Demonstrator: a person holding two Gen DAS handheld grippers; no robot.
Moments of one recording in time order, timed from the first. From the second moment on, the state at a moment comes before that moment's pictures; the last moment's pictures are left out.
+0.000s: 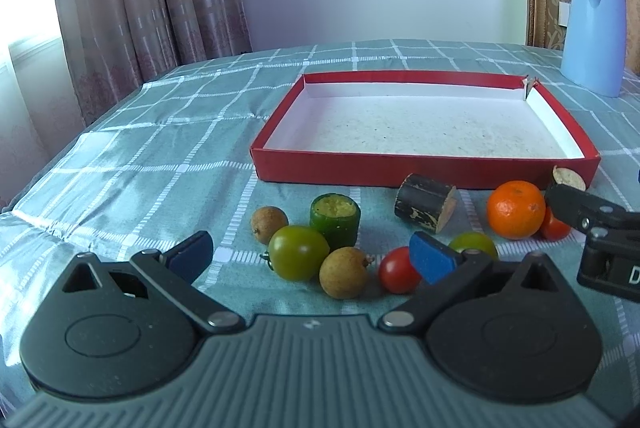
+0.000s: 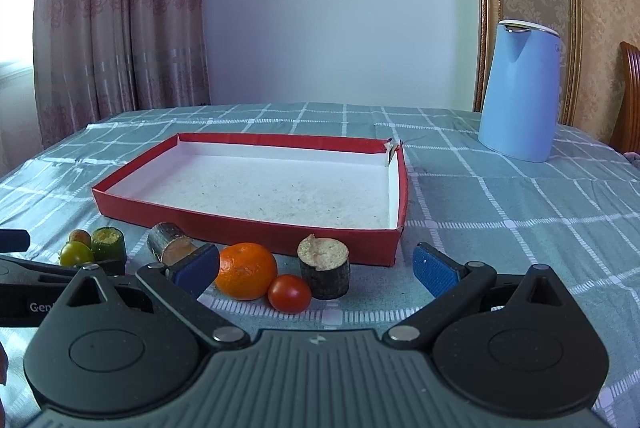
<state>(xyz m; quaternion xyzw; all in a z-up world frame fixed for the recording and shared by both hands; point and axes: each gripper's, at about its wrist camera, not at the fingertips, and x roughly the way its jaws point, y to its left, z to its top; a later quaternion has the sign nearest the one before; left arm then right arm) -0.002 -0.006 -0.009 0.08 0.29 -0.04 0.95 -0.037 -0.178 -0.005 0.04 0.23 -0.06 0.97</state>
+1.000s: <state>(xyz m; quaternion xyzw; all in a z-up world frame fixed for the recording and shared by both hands) 0.001 -0.006 -0.011 0.08 0.29 -0.05 0.95 -0.035 -0.183 -0.007 0.04 0.23 -0.07 0.97</state>
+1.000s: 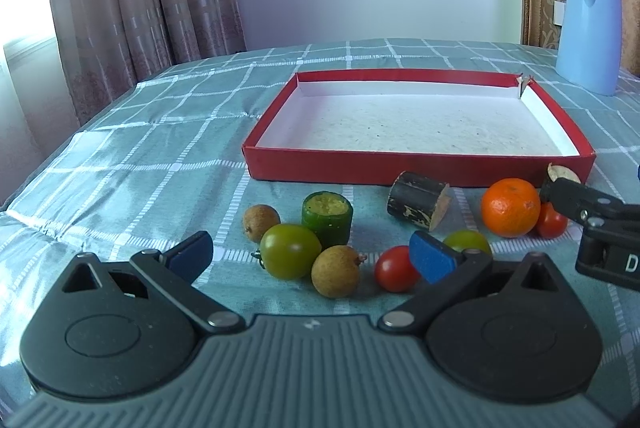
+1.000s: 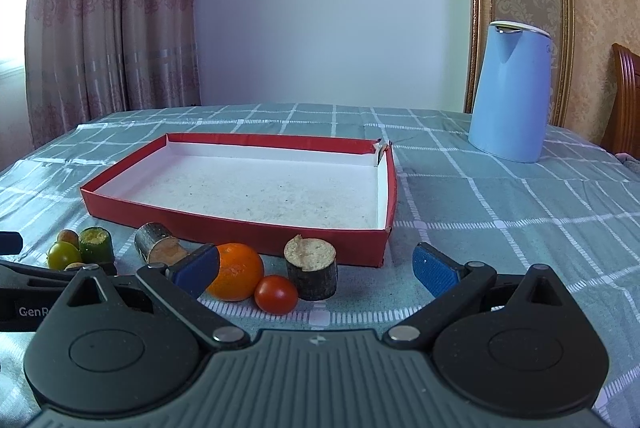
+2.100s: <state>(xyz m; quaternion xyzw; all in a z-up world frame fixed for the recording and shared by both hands) -0.015 0.021 -0.021 0.07 0.29 -0.11 0.95 -0.009 -0.209 -0.017 0.02 0.28 -0.06 0.96</state>
